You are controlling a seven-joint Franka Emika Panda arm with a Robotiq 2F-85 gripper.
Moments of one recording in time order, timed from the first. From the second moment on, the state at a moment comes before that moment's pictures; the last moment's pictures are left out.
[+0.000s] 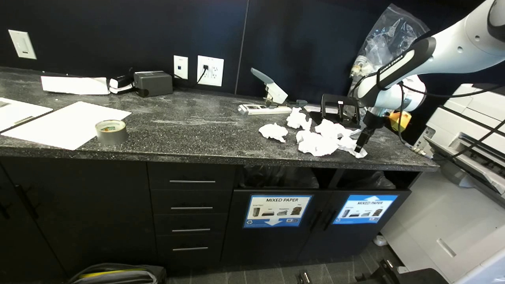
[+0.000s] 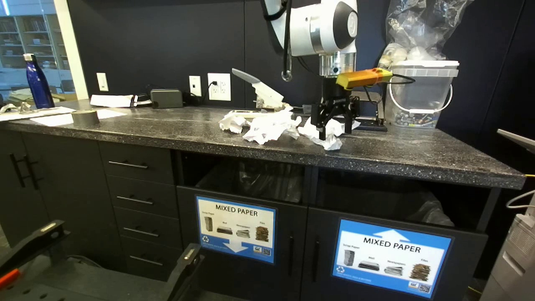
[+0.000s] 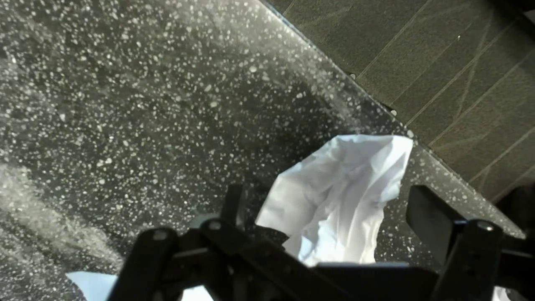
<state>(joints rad) -0.37 0.67 -0.04 -1.65 -0.10 2.42 -1.01</state>
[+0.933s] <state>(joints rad) -0.38 0.77 -0.01 -1.53 -0.05 2.38 -1.04</state>
